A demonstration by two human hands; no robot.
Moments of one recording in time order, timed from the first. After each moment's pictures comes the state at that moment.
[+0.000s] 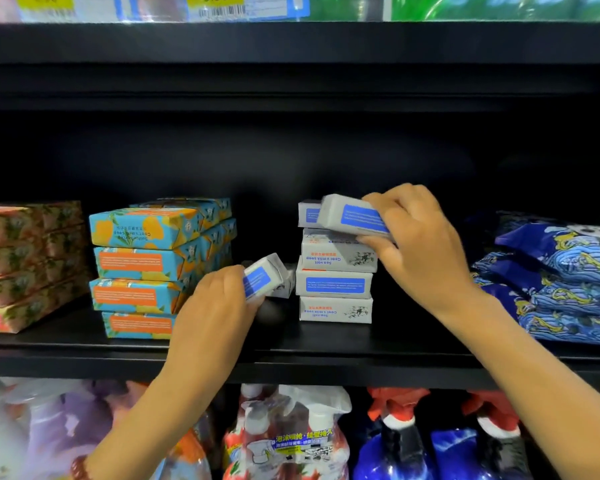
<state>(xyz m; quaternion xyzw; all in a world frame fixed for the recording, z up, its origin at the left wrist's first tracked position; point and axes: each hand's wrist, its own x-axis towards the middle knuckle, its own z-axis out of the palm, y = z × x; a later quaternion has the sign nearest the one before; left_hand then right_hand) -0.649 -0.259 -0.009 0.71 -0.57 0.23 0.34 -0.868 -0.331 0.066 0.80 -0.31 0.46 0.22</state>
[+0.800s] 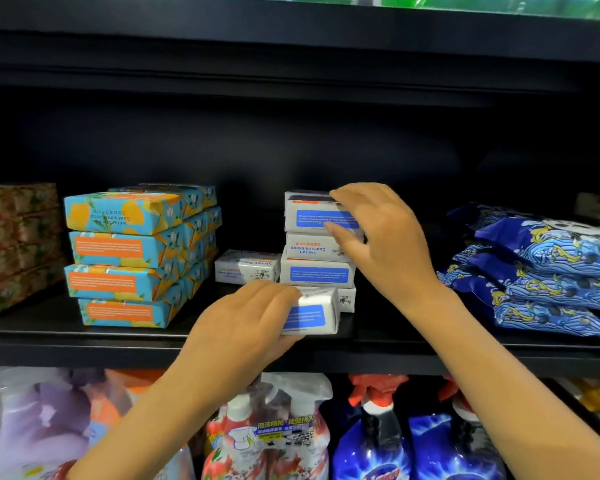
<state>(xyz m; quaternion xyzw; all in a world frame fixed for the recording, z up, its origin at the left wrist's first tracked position) -0.683 -0.236 -0.009 0.48 -0.76 0.35 0.26 -0.856 -0.332 0.061 0.82 -0.29 0.46 0.18</state>
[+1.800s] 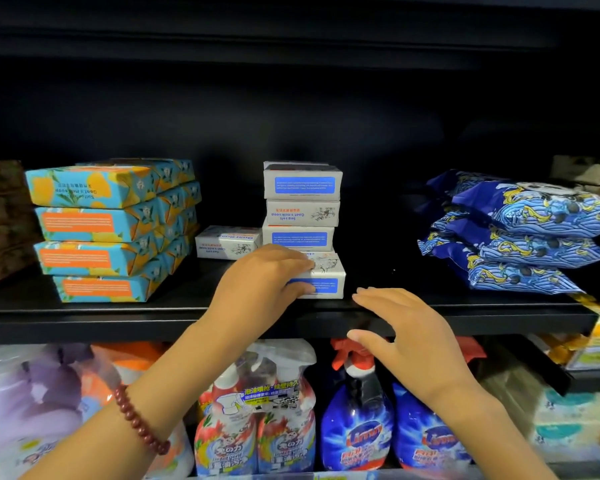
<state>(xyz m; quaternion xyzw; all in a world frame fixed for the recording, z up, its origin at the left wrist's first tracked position) -0.712 -0.276 -0.012 0.53 -0.76 0.16 0.34 -0.923 -0.288 -0.048 0.84 -0.43 0.32 0.02</state>
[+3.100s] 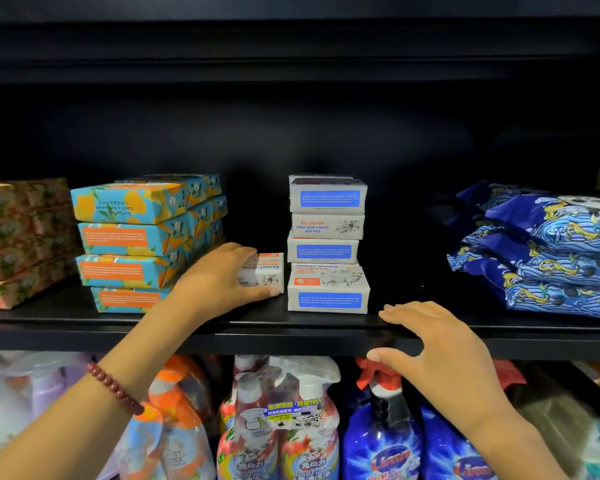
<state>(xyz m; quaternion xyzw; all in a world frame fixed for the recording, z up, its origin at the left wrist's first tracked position) -0.622 -0.298 -0.001 0.69 -0.68 0.08 0.22 -0.918 -0.287 -0.044 0.82 -0.46 0.34 -0.02</state>
